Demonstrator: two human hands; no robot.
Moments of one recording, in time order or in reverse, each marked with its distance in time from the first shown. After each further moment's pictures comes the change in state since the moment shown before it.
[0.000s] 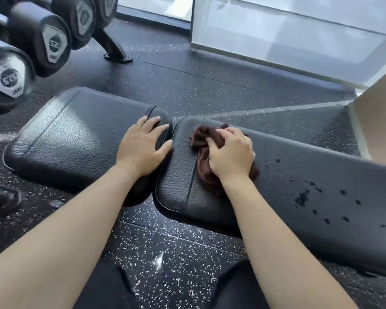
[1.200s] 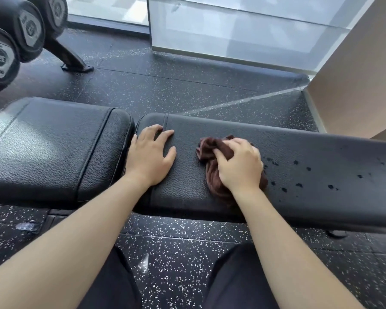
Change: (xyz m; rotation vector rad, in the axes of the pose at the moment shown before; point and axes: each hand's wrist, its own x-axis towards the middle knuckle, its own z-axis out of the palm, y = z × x) left_hand -0.009 0.089 0.030 -0.089 0.055 0.081; right_hand -0.038 0.082 -0.054 -0.017 0.127 0.114
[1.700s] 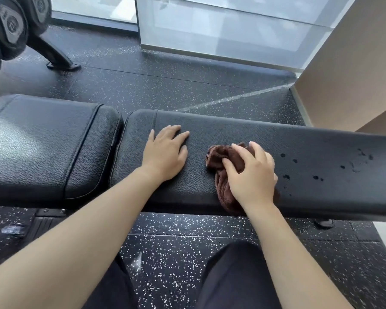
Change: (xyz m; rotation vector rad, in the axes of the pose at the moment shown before) left_hand 0.002 0.047 0.006 -0.055 -0.143 0.134; right_hand -0.033 0.031 -0.032 -0.100 -0.004 0.070
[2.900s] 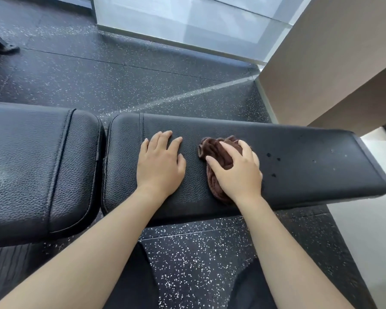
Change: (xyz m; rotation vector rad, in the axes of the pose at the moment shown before) left_hand -0.003 0.000 0.003 -0.050 0.042 0.005; right_hand 0.016 -0.023 0.013 -0.106 -0.014 0.130
